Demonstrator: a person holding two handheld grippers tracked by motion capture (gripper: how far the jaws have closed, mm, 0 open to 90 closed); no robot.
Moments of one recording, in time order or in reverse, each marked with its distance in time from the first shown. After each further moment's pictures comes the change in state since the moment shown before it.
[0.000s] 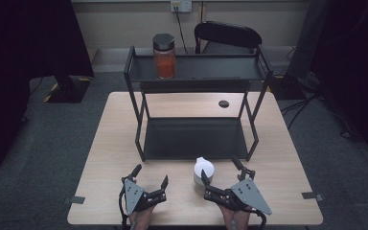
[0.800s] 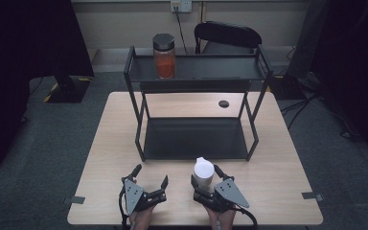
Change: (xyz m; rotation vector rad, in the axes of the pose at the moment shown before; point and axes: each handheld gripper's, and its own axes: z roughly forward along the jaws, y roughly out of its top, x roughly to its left) left arm 0.000 0.000 0.000 0.000 0.000 0.000; right arm 0.013 -0.033 0.020 0.198 0.011 0.090
